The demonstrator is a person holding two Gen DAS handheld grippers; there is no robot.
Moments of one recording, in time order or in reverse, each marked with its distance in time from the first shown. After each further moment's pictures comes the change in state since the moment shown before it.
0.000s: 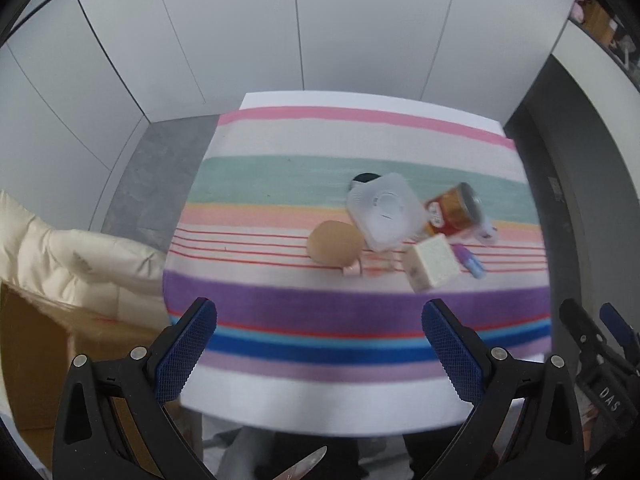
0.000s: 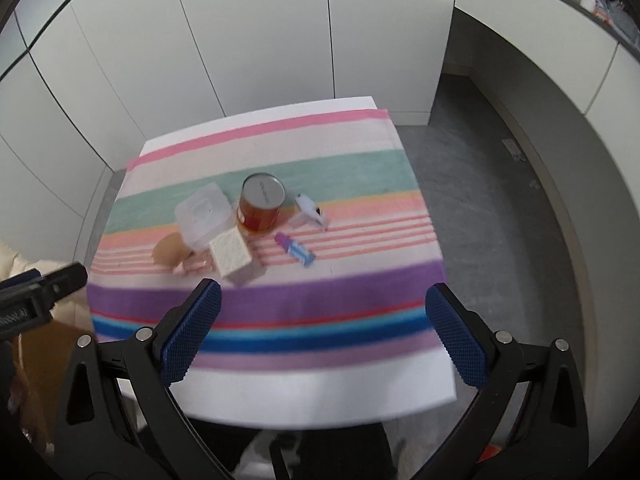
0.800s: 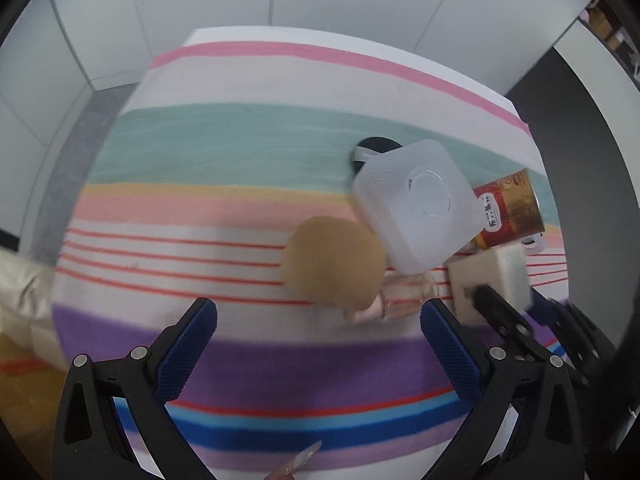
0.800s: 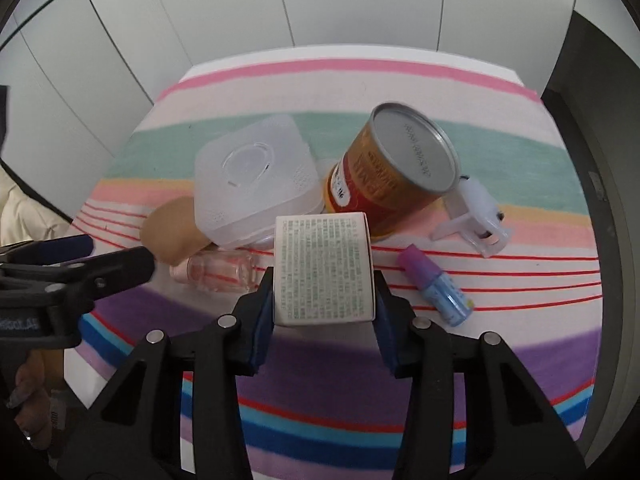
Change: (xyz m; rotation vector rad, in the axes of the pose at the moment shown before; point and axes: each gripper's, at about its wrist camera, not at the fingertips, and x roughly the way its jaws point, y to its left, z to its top) left arm 0.148 0.015 0.019 0.002 0.104 -0.193; right arm 0.164 0.091 -0.010 -0.211 0.065 0.178
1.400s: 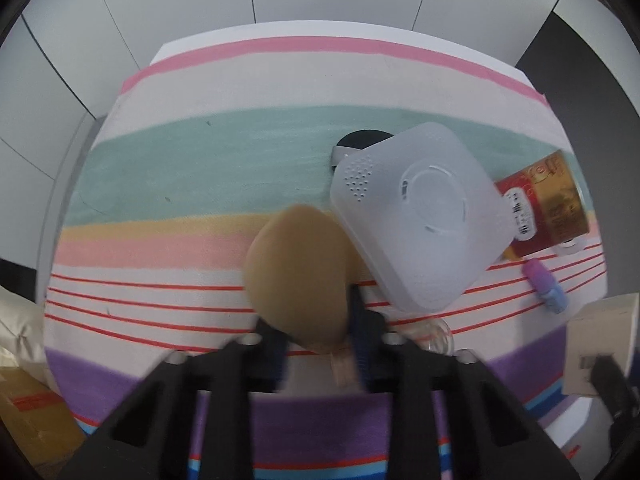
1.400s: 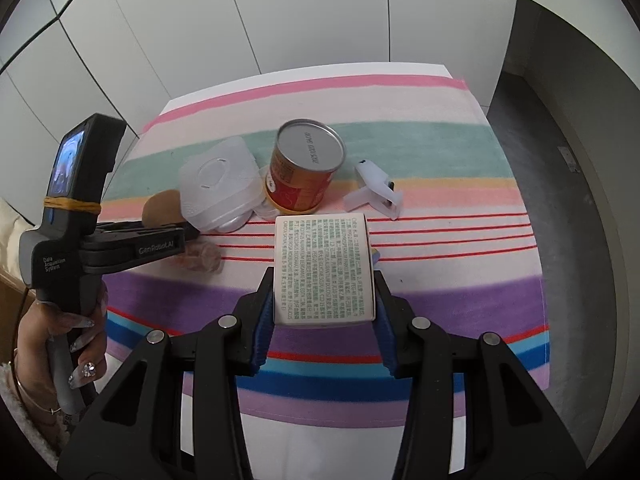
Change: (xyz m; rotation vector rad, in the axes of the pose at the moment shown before) left arm 0.042 -0.036 0.014 0.083 0.004 0.095; right arm -0.071 -0.043 -0.027 0.107 -0.034 -0.037
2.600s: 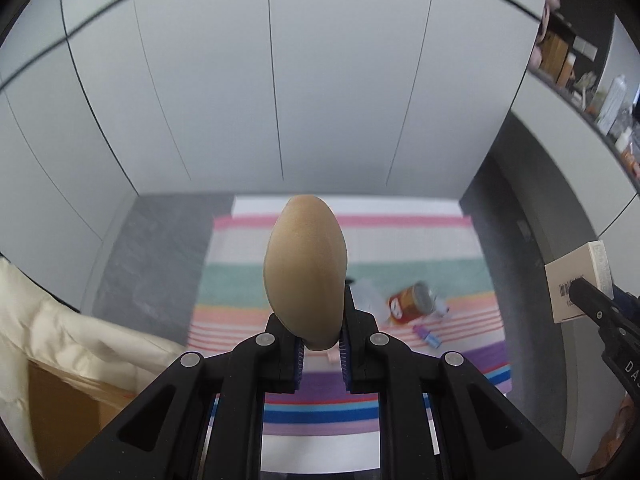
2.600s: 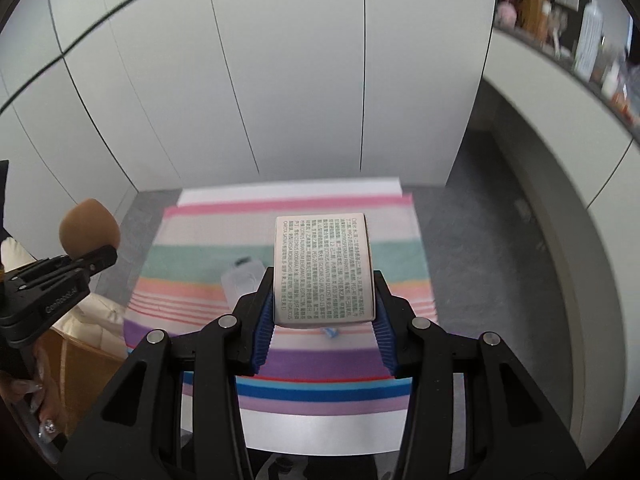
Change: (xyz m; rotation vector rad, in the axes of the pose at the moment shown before) left arm -0.311 0.006 0.006 -0.012 -0.349 0.042; right arm -0.198 0.020 0.103 -0.015 -0.161 -0.102
